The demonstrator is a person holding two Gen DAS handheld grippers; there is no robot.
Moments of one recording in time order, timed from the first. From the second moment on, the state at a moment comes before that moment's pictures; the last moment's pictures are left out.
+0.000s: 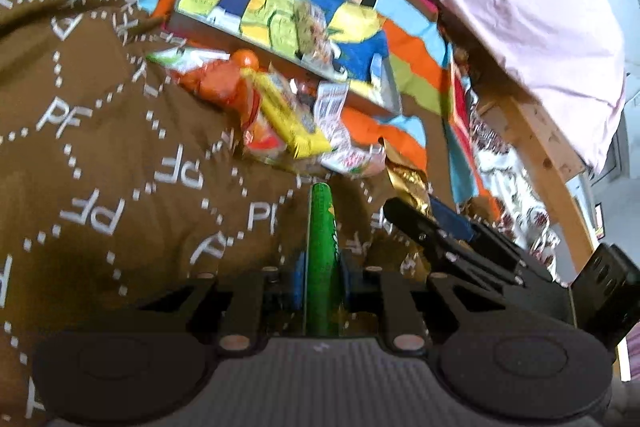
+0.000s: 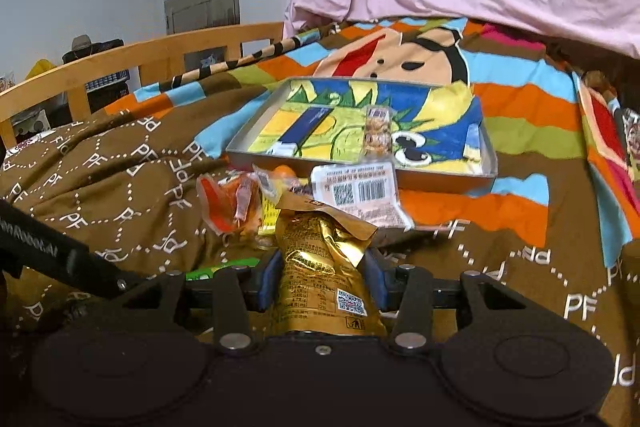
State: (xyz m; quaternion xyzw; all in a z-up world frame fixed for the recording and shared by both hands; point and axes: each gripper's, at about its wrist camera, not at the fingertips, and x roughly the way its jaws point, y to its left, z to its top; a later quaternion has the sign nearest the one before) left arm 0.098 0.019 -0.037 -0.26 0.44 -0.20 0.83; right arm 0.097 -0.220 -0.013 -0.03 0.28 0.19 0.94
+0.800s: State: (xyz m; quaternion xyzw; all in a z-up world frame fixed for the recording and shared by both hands) left arm 0.207 -0.007 0.016 -0.20 0.32 -0.20 0.90; right arm 0.204 -0.243 0.020 0.00 0.21 0.15 0.97
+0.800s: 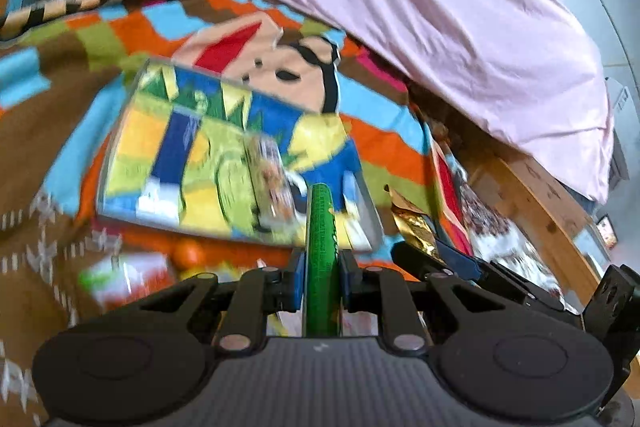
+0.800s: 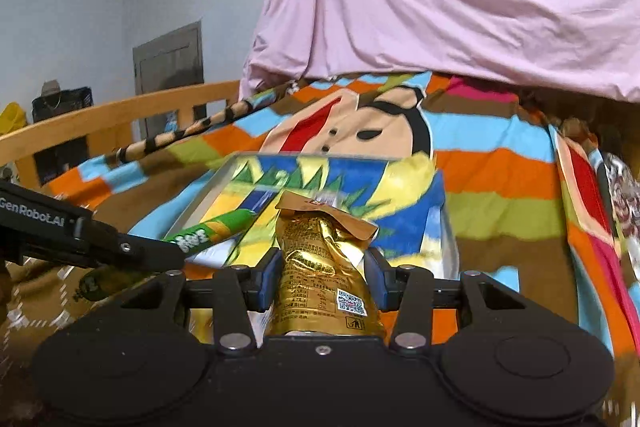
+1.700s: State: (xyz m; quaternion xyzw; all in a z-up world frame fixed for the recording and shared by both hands) left arm 0.364 -0.017 -0.062 -0.18 0.32 -0.11 0.92; right arm 0.377 -0.226 -0.051 0.00 0.28 0.10 0.96
